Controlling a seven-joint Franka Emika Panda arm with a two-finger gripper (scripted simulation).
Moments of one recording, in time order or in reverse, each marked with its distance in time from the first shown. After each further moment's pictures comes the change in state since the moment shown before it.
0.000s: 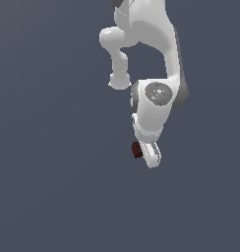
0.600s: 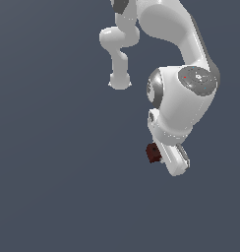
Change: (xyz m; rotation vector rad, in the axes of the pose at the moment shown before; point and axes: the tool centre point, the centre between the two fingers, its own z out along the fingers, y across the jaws) arm -0.035 -0.056 -0.065 0.000 -0.001 -0.001
